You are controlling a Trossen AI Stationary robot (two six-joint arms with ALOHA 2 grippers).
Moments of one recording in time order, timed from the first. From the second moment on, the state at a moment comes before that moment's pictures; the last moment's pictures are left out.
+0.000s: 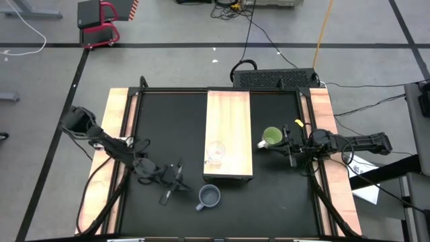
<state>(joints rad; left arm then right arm) -0.54 1.38 0.45 0.85 -0.14 -0.10 0.05 0.07 0.01 0.01 -0.03 0.07</state>
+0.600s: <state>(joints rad) -0.61 1.55 0.82 0.32 -0.23 -0.16 0.05 0.09 0.01 0.01 -0.03 0.07</state>
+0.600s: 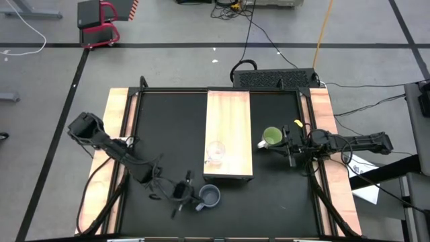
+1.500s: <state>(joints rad) -0.61 1.55 1.19 -0.25 -0.34 -0.22 0.05 0.10 0.01 0.01 -0.03 0.06</state>
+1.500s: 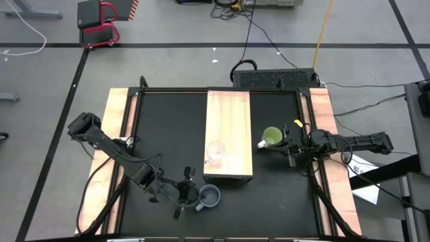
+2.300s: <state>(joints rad) -0.54 1.80 1.52 -0.50 -0.22 -0.10 0.05 0.10 0.01 0.01 -0.03 0.07</state>
